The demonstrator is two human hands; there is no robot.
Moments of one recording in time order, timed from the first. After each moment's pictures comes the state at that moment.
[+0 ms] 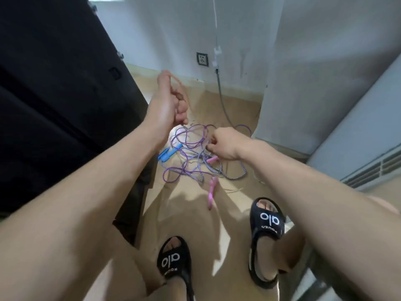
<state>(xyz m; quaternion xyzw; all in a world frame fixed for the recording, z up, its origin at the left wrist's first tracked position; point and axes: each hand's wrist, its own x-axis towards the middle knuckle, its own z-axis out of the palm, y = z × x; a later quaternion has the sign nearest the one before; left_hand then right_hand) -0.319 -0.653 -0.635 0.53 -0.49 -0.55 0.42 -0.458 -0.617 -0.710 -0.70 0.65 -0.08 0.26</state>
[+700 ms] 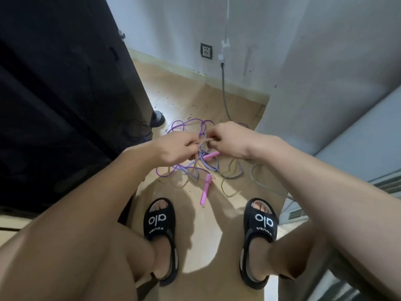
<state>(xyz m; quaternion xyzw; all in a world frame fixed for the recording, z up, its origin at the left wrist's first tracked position) -0.263 -0.650 -0.706 0.48 -0.82 -0.31 -0.04 -0.447 -0.626 -0.704 -0.76 0.60 -0.04 0.25</state>
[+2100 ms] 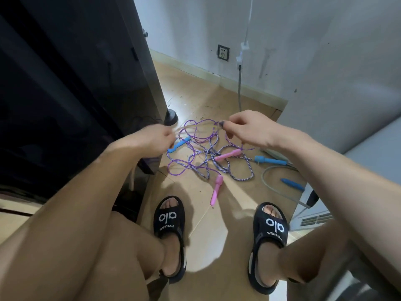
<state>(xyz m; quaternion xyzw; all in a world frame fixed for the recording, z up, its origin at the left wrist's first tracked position) -0.190 -0.670 -0.698 0.61 -0.74 -0.28 -0.03 -0.441 -0.635 -0.678 -0.71 0.63 -0.13 0.30</state>
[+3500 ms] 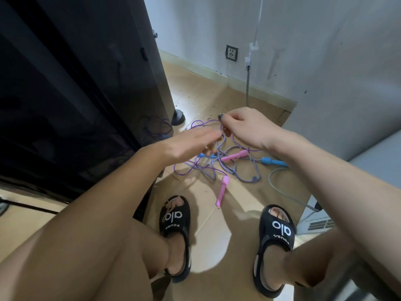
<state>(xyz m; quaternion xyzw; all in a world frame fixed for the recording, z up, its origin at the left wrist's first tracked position) -0.235 -0.644 -0.693 0.50 -0.70 -0.51 0.08 -0.416 -0.638 -0.677 -0.72 0.61 -0.19 0.27</state>
